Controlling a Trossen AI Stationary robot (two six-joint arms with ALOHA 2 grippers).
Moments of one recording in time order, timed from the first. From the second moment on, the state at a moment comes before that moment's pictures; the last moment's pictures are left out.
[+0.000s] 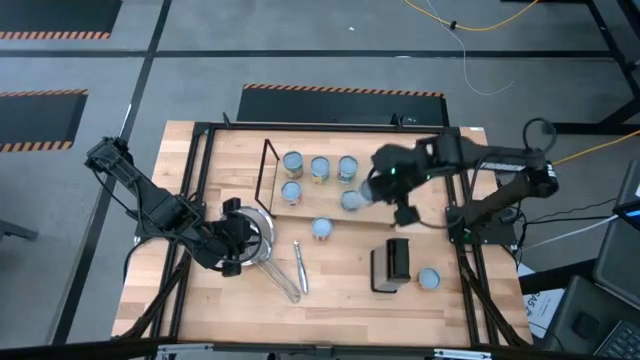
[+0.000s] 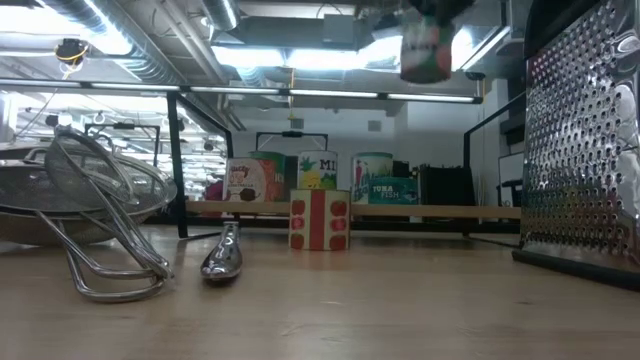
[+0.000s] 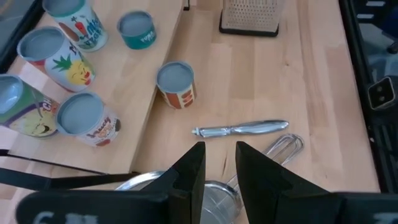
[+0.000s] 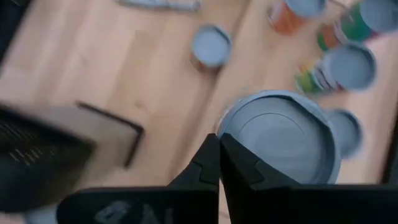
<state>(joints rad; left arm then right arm) -0.65 1.15 1.10 -0.85 -0.55 -0.59 -0.01 1.45 1.60 -1.23 -0.09 -0.35</state>
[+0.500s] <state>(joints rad) -0.64 1.15 1.10 -0.85 -0.63 -0.59 -0.35 1.54 1.55 -1.33 -0.24 -0.77</state>
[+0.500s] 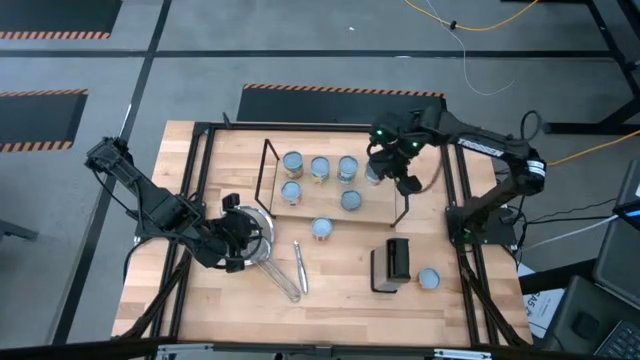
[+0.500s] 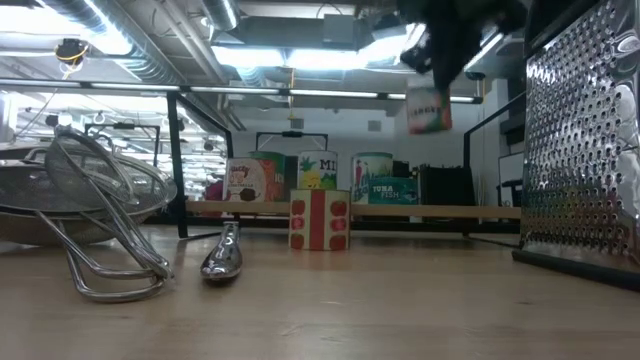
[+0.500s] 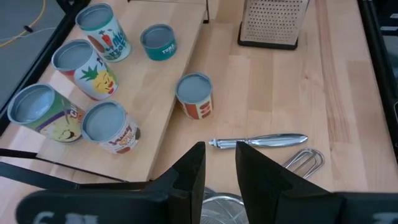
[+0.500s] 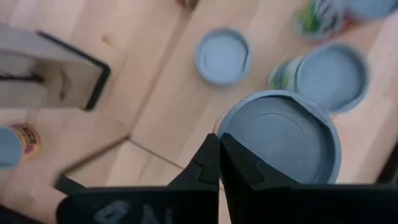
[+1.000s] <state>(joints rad) -0.64 1.15 1.10 -0.85 -0.64 -0.59 -0.46 1.57 1.26 -1.07 -0.24 -0.88</state>
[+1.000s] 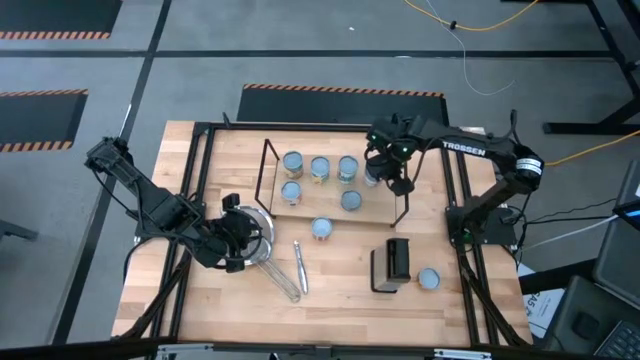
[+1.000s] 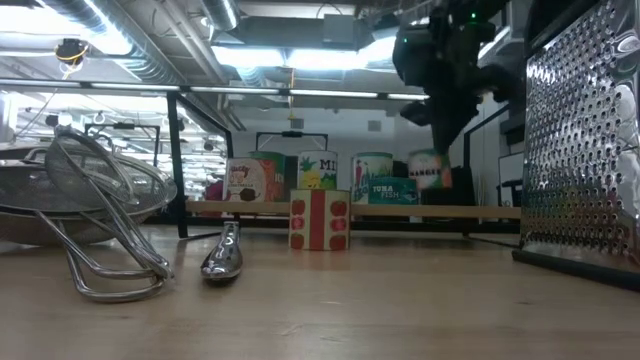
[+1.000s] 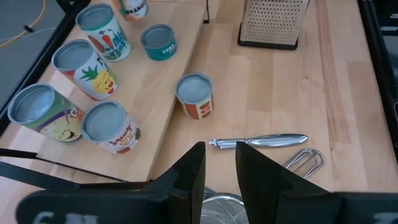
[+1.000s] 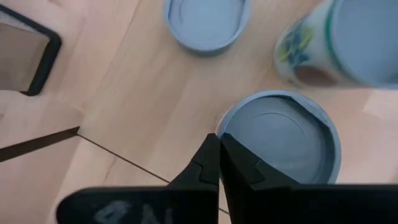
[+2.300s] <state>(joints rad) -0.64 1.15 1.10 -0.81 -0.64 -0.60 -0.46 1.56 1.18 -1.00 -0.22 -0.73</state>
